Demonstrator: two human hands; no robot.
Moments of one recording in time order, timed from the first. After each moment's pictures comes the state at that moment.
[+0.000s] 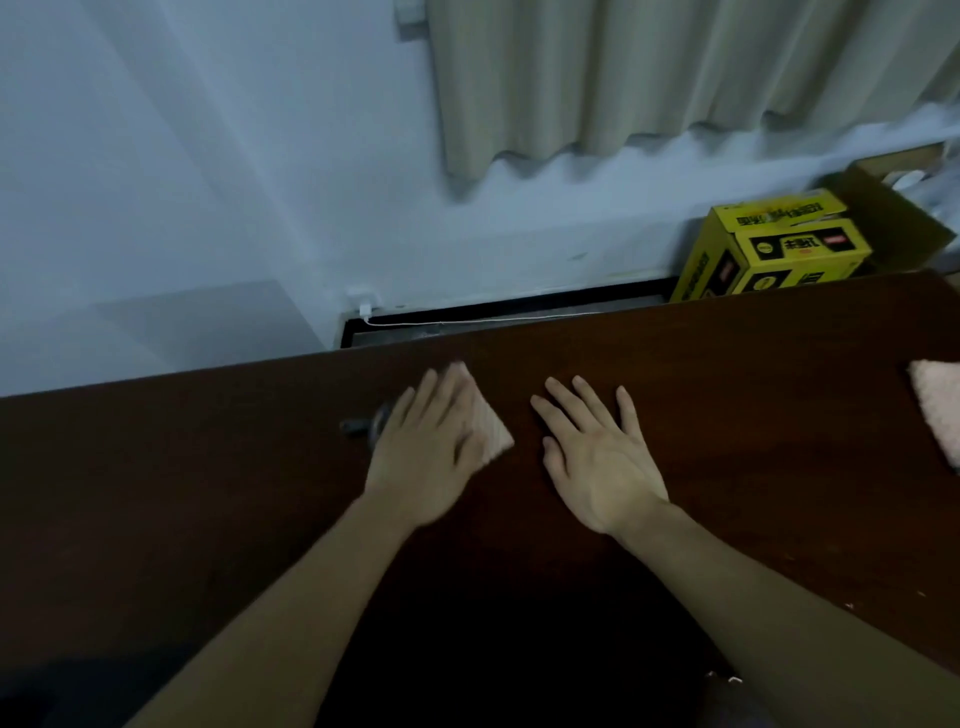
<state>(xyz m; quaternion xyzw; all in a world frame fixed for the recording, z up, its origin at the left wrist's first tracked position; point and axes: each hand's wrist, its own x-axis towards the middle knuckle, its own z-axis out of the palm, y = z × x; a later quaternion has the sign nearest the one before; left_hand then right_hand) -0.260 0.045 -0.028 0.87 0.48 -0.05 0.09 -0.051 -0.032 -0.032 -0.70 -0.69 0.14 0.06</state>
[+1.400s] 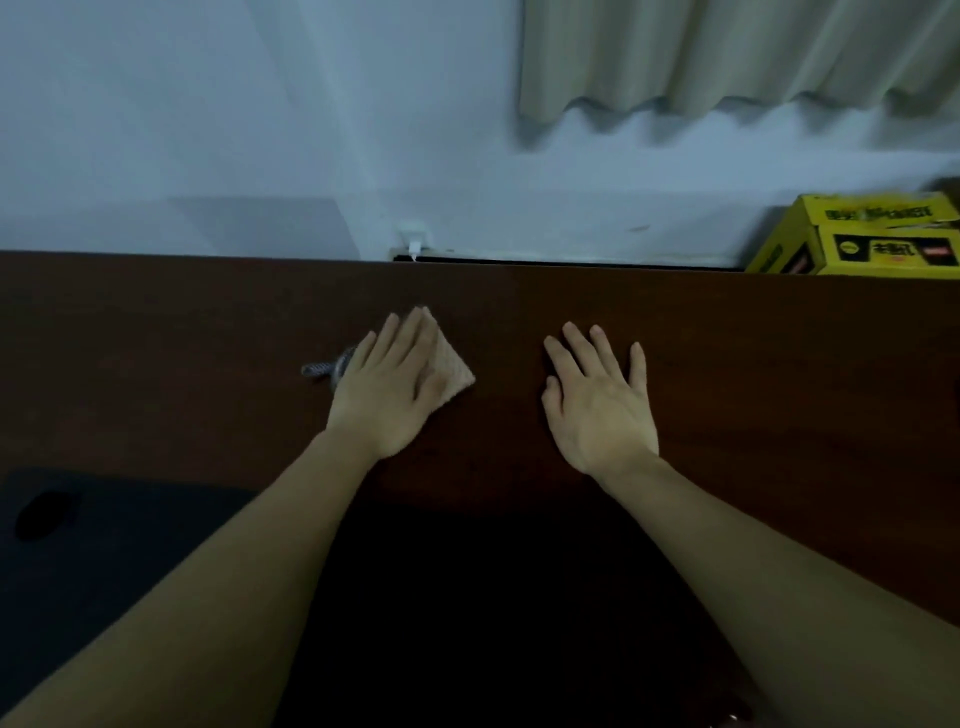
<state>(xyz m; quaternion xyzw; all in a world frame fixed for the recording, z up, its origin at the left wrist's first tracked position) -0.299 0.014 -0.036 0.81 0.58 -0.02 0.10 -0.047 -0.032 -0.032 -0.69 -0.71 0.13 0.02</state>
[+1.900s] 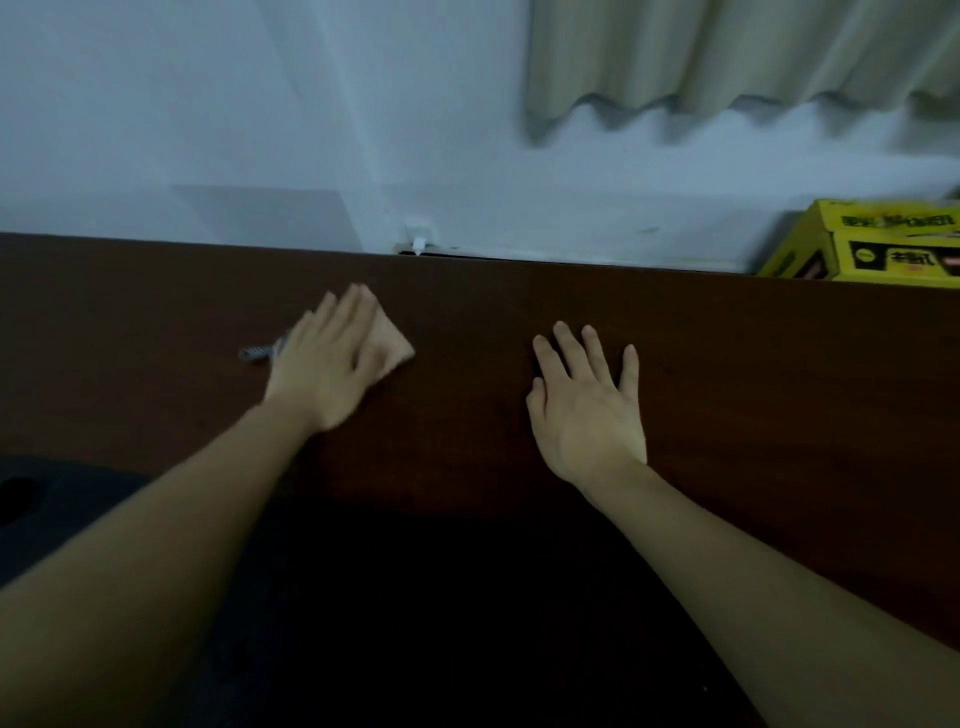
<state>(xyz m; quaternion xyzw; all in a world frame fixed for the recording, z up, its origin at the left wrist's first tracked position) -0.339 0.043 -0.043 0.77 0.63 -0.03 0.06 -0.046 -0.030 -0.033 -0.69 -0.72 0.12 0.01</state>
